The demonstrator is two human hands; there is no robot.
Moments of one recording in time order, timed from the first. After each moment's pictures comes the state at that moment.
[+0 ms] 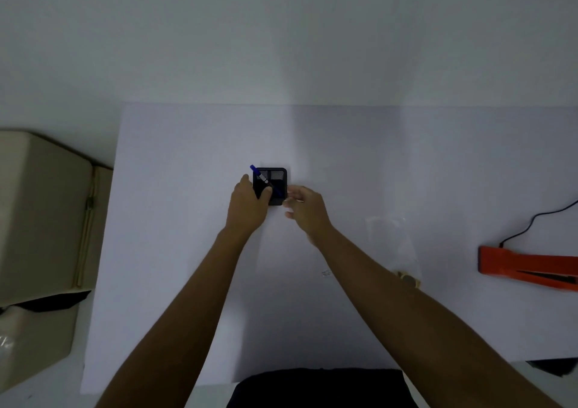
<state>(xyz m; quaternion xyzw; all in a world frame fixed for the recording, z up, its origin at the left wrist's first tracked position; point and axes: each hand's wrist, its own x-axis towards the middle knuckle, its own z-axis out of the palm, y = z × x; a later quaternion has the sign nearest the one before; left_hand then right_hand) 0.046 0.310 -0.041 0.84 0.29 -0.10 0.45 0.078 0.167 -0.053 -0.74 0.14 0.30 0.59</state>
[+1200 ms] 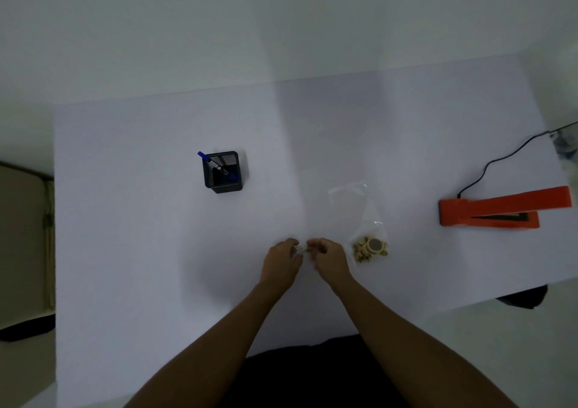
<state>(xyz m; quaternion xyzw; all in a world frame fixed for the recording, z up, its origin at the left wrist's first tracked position) -0.066 0.147 -0.113 0.87 0.12 -0.23 0.42 -0.049 0.008 -0.118 -0.81 0.22 0.28 0.47</state>
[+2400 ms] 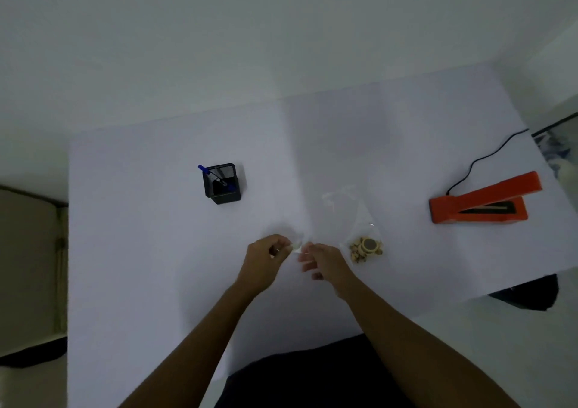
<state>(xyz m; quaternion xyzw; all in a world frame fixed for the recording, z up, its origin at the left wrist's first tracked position) -0.064 0.186 -0.039 0.85 0.07 -0.16 0.50 -0.051 0.008 -0.058 -0.66 0.29 0.37 0.59</state>
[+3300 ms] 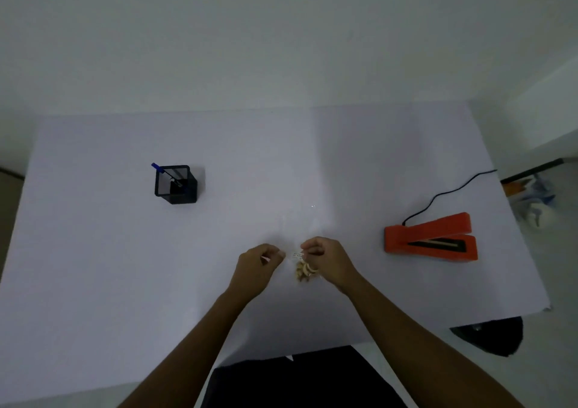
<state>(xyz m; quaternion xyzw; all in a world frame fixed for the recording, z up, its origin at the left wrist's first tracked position) -0.046 0.052 -0.037 0.84 0.16 -0.15 0.50 0.012 -0.140 -0.030 -0.79 0.10 0.33 0.50</state>
